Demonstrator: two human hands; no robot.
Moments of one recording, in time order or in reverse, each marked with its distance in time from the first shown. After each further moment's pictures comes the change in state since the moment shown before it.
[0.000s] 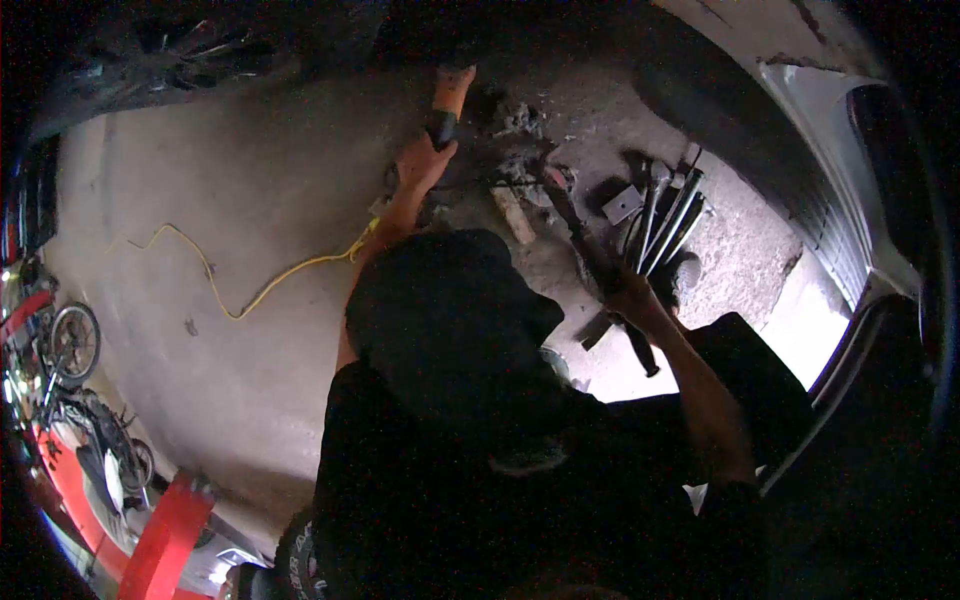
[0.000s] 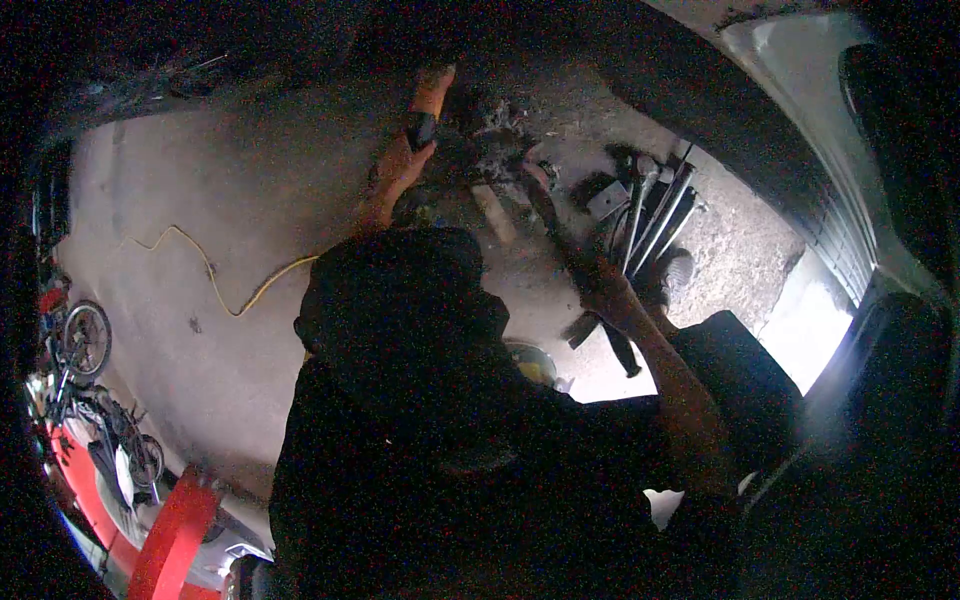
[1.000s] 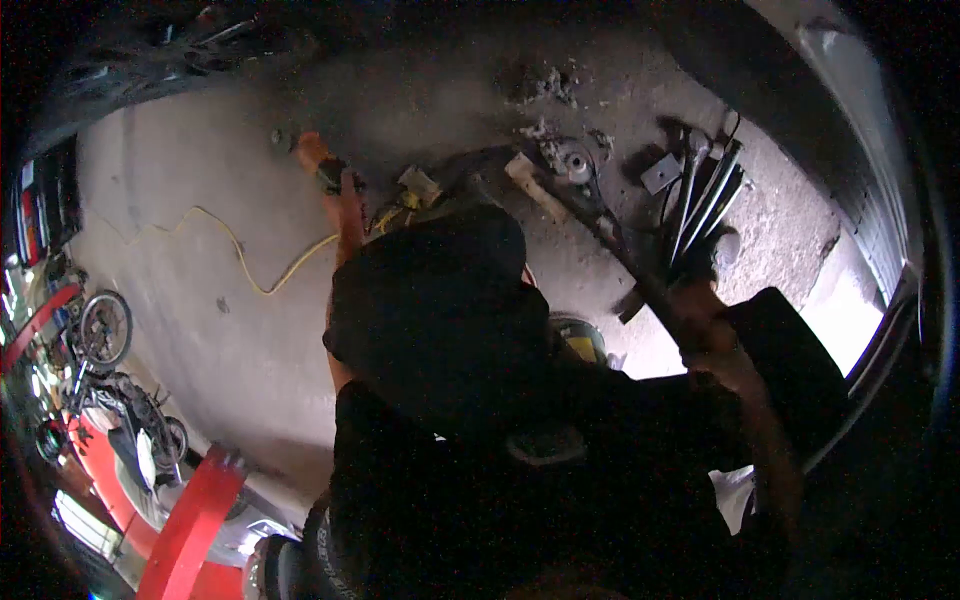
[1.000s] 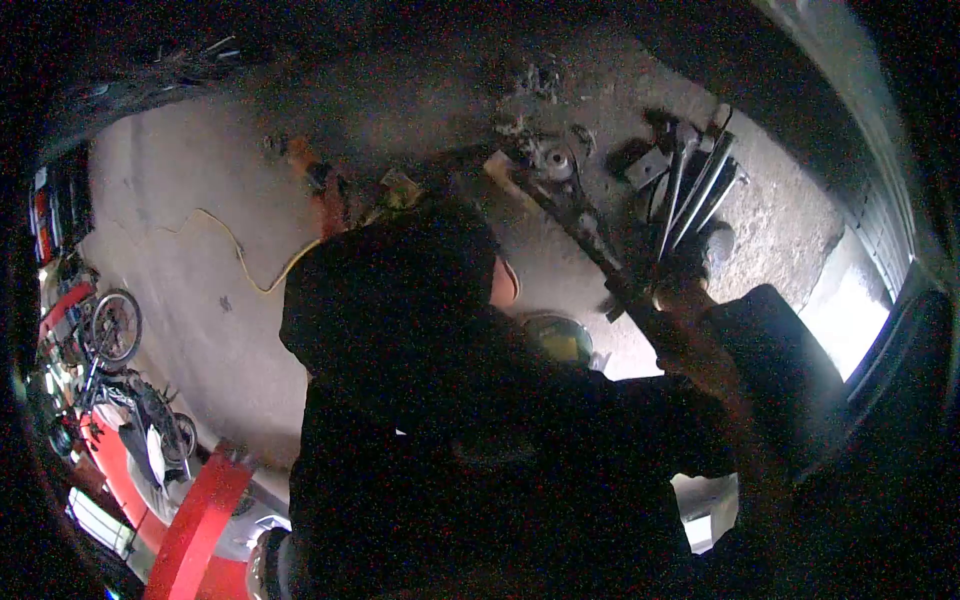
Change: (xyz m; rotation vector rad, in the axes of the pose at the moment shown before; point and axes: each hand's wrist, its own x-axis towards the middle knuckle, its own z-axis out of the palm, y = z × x) left_hand -0.103 -0.176 -0.096 -0.702 0.441 -0.717; right_hand -0.131 -0.079 -0.041 0.050 -0.153 0.375
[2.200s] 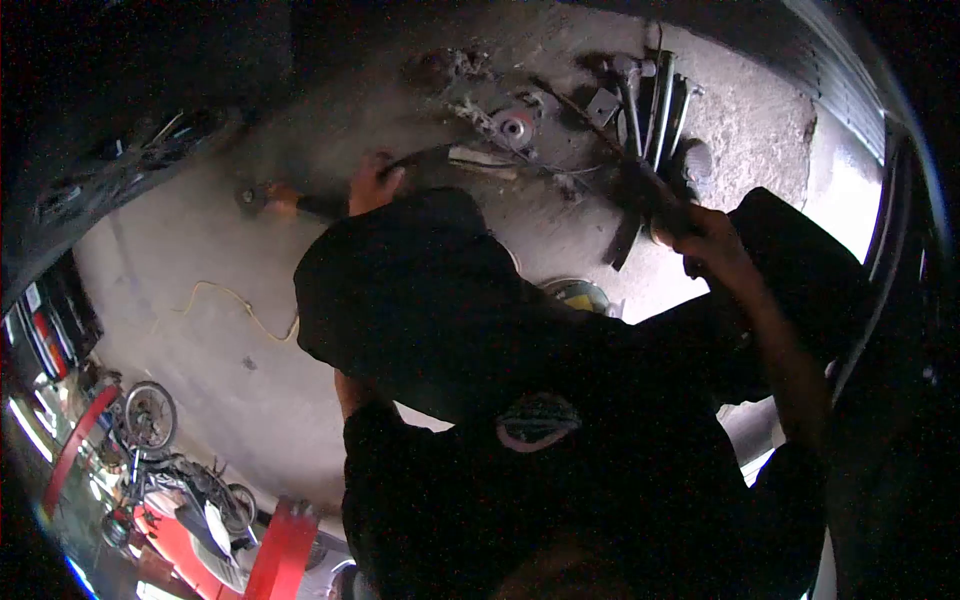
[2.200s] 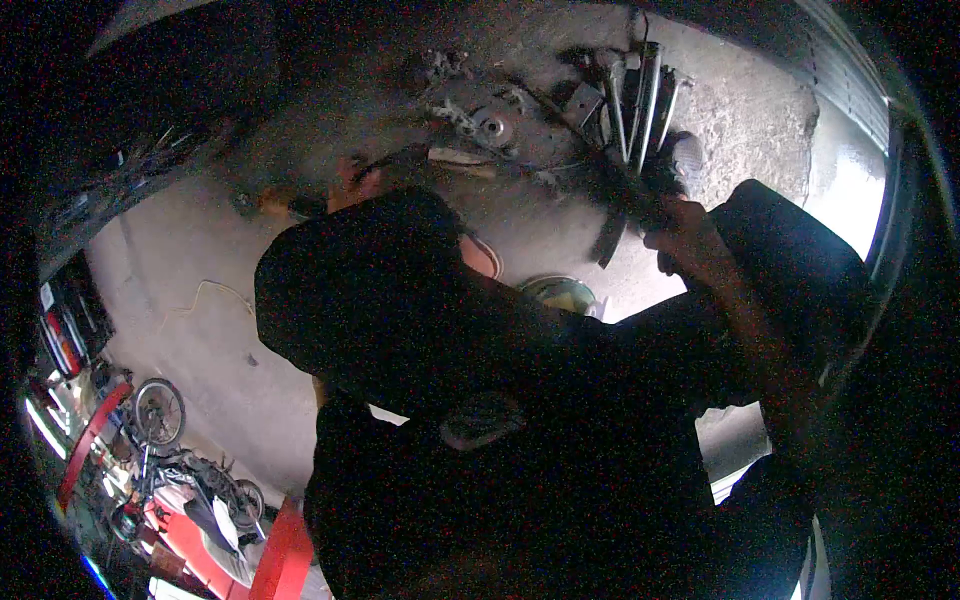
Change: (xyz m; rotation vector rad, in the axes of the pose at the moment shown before) left_hand -0.034 -0.011 0.123 0.505 -0.738 0.992; right_hand 0.011 0.012 -0.015 0.154 0.261 -0.061
